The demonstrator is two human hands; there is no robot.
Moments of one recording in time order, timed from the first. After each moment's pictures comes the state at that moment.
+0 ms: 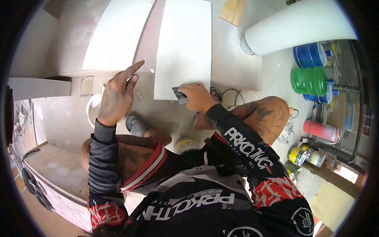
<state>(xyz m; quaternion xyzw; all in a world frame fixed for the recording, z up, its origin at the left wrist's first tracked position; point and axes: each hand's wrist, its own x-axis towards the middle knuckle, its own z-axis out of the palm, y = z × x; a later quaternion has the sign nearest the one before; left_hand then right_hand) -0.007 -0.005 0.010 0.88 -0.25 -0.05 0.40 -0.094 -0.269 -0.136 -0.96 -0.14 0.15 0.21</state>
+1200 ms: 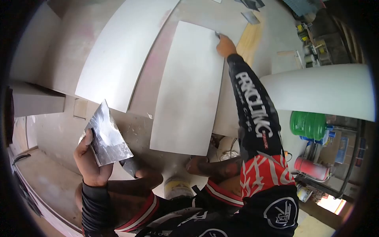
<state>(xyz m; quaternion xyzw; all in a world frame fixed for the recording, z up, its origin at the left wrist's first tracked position) 0.025 0.014 0.008 0.30 0.27 -0.14 0.90 0.280 -0.453 -0.160 -0.99 0.04 -0.03 0.13</state>
